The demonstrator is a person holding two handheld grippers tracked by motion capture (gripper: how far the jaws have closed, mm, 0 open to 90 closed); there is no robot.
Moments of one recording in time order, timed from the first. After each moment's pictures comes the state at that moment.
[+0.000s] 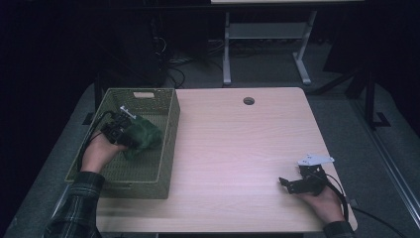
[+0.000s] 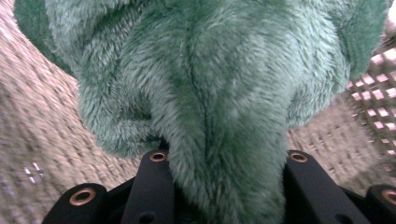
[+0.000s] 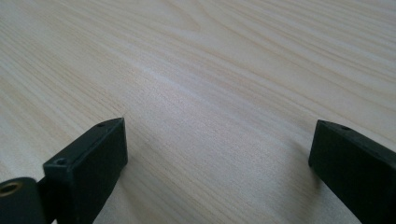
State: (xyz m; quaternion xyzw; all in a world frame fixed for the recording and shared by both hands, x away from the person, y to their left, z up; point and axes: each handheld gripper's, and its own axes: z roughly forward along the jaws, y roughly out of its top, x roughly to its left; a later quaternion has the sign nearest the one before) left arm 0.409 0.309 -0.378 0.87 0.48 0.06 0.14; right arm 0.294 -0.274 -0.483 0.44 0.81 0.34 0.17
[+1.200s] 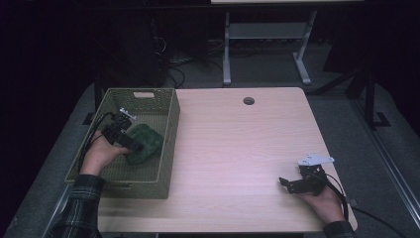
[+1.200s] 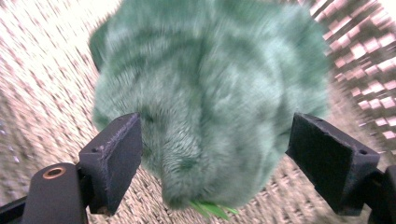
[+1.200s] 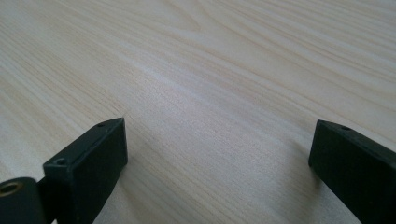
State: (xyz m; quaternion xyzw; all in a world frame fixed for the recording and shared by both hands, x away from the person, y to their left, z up) left arm 0.403 0.305 -0.363 0.86 0.47 0.10 0.17; right arm 0.294 -0.274 -0.483 0.44 0.81 0.34 0.17
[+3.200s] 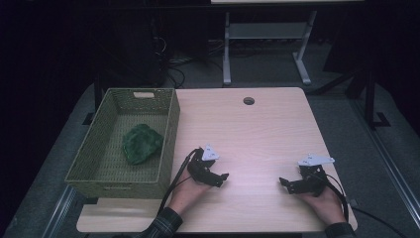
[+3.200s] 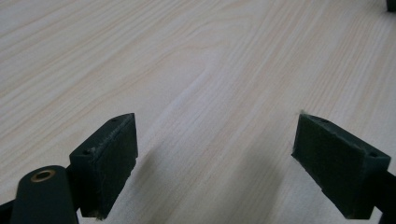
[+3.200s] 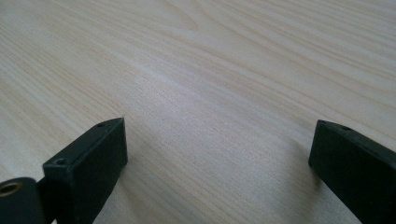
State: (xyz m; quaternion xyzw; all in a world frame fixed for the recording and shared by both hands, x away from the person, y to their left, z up) left arm 0.330 0.084 -0.471 0.87 0.29 0.12 0.37; right arm 0.293 -0.274 -0.483 0.44 0.81 0.34 0.17
